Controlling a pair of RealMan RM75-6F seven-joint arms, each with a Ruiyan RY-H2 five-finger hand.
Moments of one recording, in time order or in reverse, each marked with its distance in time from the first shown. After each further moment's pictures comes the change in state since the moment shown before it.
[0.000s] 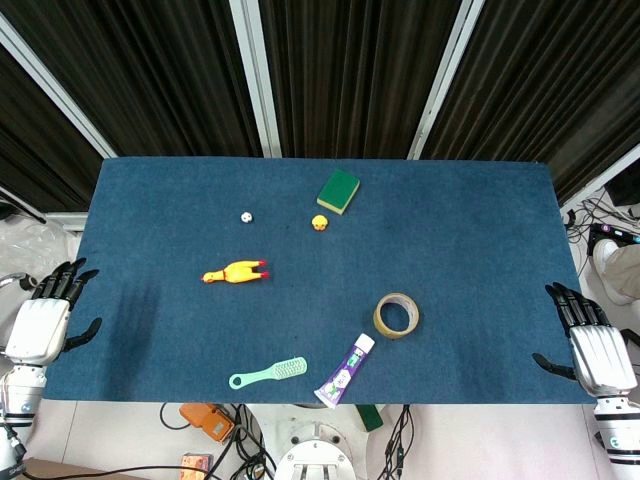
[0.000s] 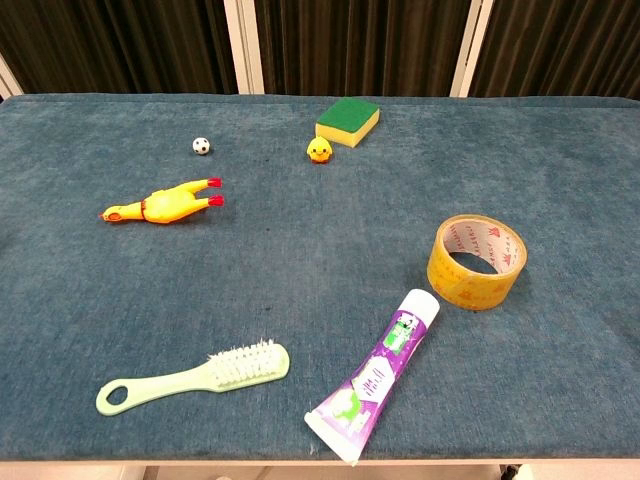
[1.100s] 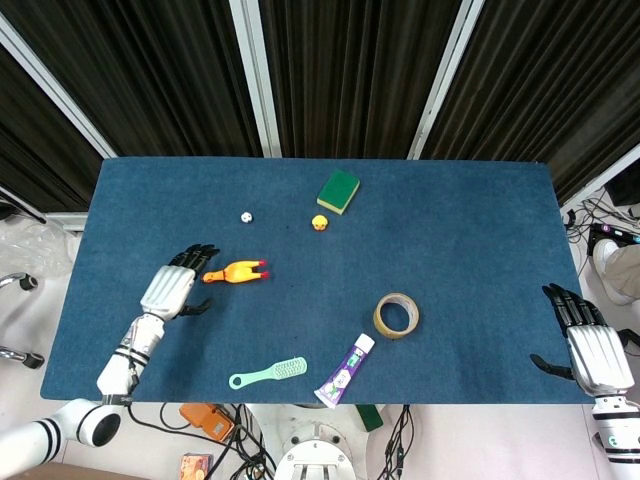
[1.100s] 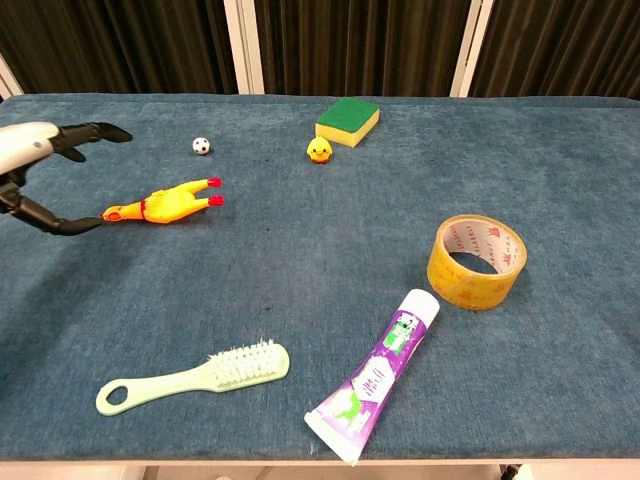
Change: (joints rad) left arm -0.323 -0.301 -0.102 0.063 -0.110 -0.390 0.077; right arm 0.007 0.007 -0.002 -0.007 0.007 -0.020 0.012
